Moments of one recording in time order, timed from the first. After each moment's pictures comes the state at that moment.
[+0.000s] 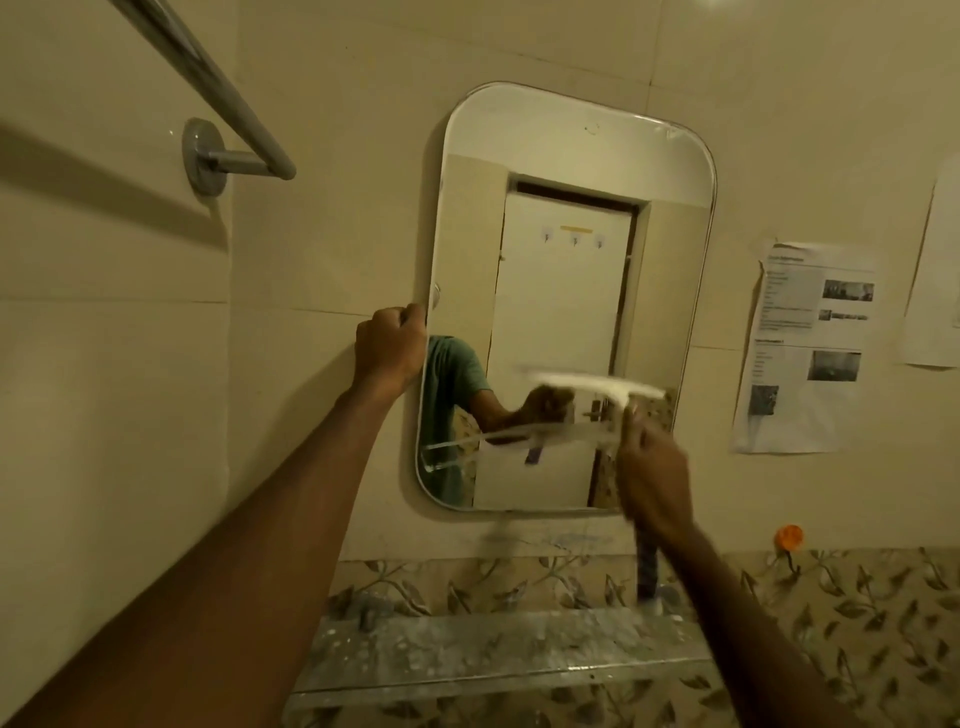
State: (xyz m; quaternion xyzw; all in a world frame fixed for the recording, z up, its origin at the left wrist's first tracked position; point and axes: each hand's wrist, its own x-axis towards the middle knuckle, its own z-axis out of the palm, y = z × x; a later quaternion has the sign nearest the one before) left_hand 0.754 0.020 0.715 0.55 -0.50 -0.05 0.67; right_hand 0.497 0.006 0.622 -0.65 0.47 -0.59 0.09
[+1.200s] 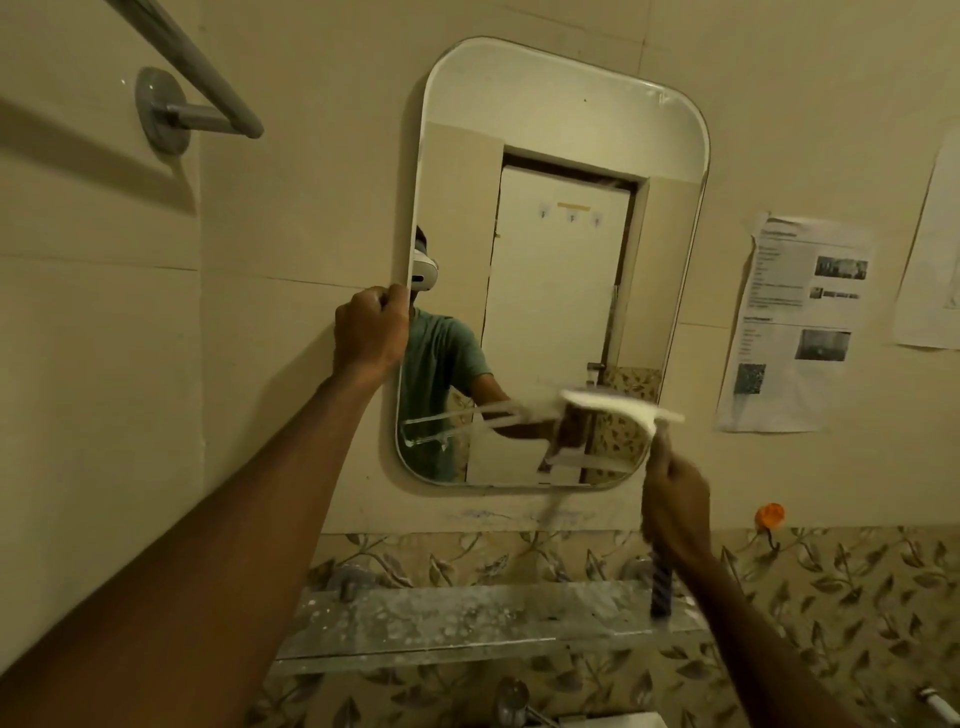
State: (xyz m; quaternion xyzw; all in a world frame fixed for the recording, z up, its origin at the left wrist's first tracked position) left_hand 0.746 0.017 0.701 0.55 -0.49 0.02 0.68; right_hand 0.444 -0.016 0.565 -0.60 0.50 -0.61 0.13
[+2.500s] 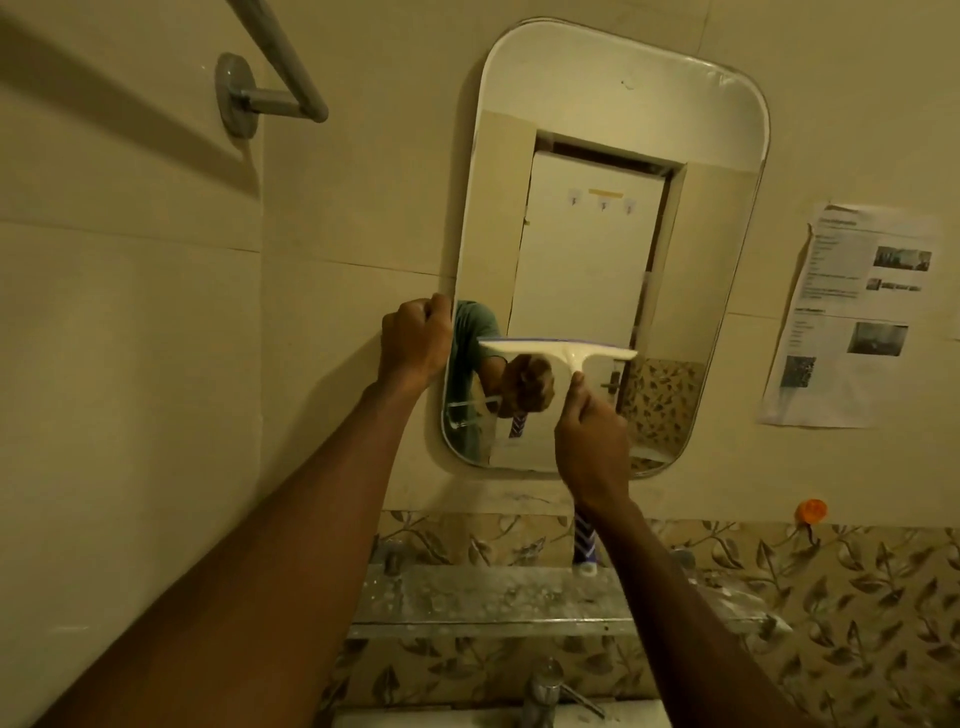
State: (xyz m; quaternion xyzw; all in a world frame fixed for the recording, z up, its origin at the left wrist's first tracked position) left_hand 0.755 0.019 0.674 0.55 -0.49 -0.04 0.67; right_hand 0.572 0.024 0.607 -0.67 0.45 -0.59 0.05
